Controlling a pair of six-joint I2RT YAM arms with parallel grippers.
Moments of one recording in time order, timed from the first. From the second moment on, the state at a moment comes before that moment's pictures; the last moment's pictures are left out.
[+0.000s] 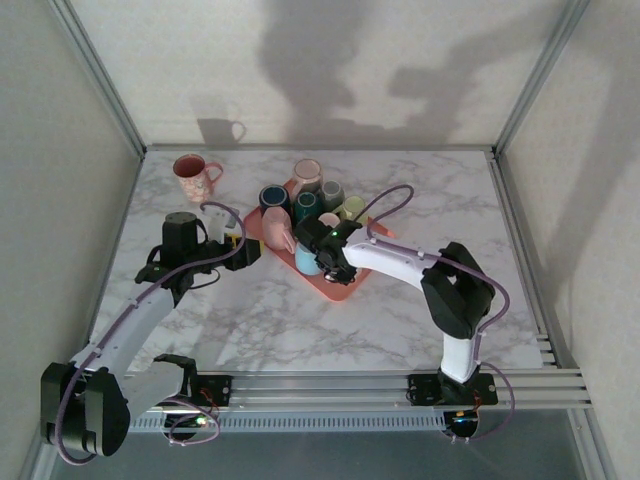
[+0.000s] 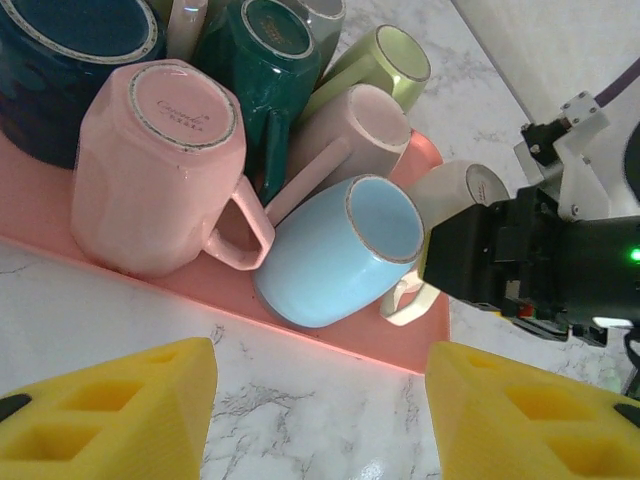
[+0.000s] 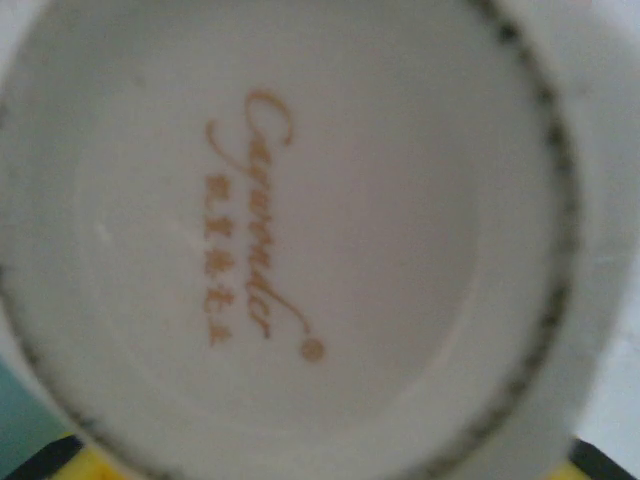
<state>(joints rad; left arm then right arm) -0.13 1.05 0.66 -0.20 0.63 -0.22 0.91 1.87 1.39 -0.89 0.31 1.49</state>
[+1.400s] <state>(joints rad) -0.13 1.07 0.66 -0.22 0.60 -0.22 0.91 1.77 1.17 -0.67 0.42 1.10</state>
